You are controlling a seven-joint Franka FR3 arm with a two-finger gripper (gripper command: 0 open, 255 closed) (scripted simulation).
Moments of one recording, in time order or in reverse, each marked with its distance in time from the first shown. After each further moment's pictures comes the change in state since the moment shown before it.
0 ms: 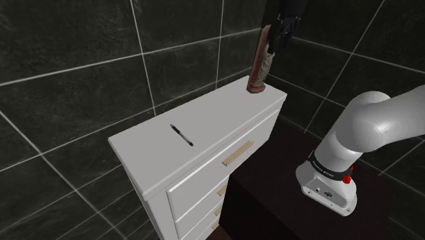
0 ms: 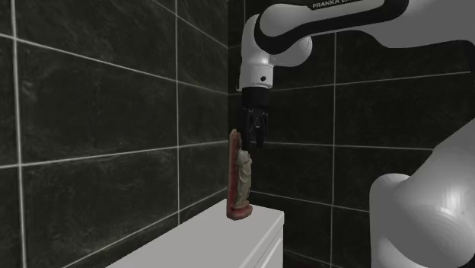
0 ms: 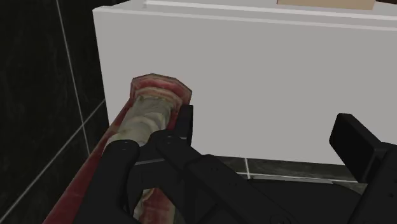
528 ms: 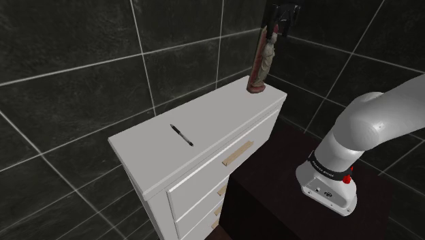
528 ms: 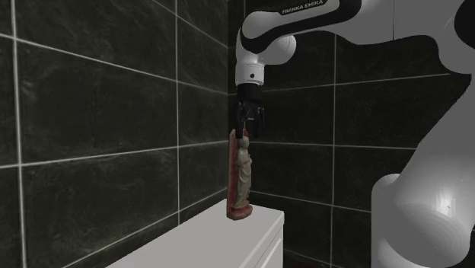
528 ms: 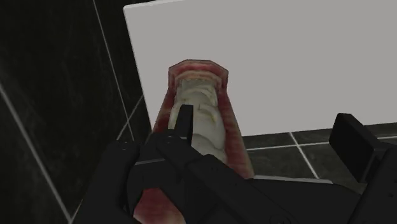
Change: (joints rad) arm -0.067 0.197 -0.072 0.208 -0.007 -0.050 0.046
